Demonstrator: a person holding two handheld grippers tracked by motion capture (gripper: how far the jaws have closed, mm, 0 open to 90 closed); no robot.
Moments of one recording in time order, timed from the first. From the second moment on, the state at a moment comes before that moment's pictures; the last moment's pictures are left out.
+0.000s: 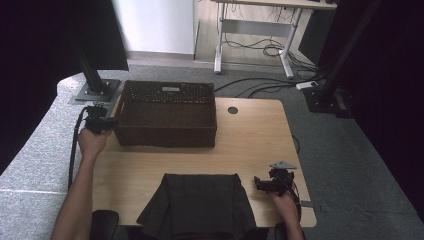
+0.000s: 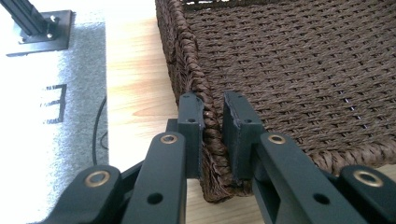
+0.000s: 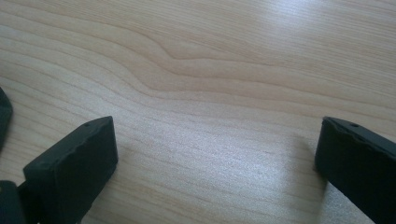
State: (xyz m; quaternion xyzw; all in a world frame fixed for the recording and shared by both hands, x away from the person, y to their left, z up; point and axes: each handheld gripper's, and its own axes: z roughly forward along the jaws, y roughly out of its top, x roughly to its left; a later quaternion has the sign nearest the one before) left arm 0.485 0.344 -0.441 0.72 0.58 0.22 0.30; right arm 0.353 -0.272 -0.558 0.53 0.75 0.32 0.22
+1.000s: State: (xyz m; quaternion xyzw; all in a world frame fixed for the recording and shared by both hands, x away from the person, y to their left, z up) left arm 0.455 0.289 -0.444 0.75 0.54 0.21 0.32; right arm 0.353 -0.271 -0.558 0.53 0.75 0.32 0.22
